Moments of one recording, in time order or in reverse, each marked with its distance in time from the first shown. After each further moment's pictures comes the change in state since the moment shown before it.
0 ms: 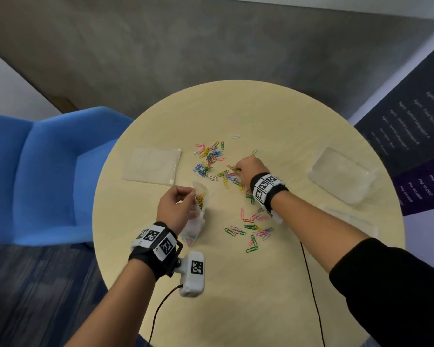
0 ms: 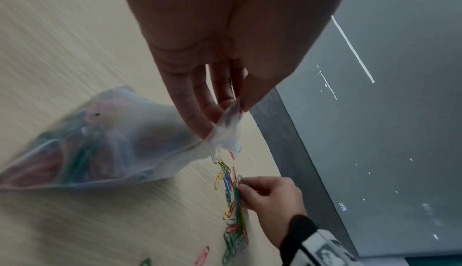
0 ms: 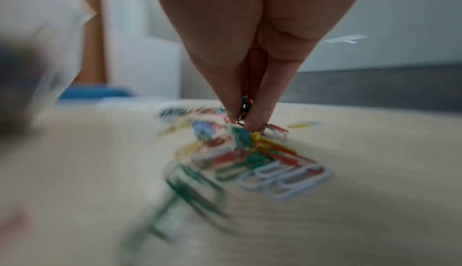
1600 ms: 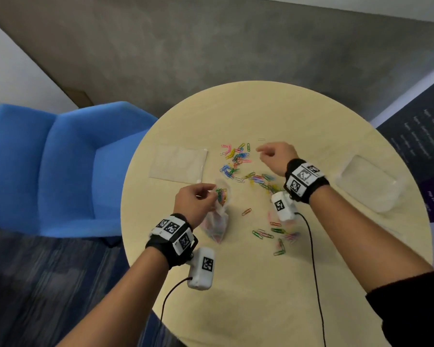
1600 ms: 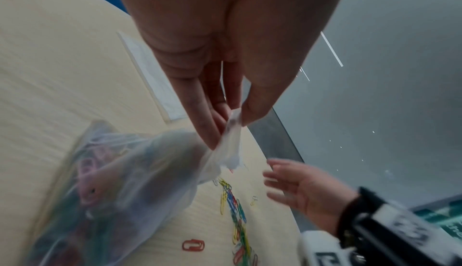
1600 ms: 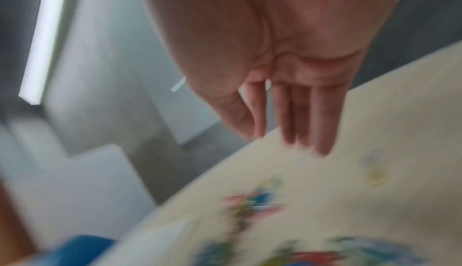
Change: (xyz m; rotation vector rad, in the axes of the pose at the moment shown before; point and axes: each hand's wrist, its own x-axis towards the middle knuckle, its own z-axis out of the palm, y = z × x) left_hand 0.024 0.008 -0.042 0.161 -0.123 0.040; right_hand -0.007 -0.035 -0.064 0.577 0.004 0.267
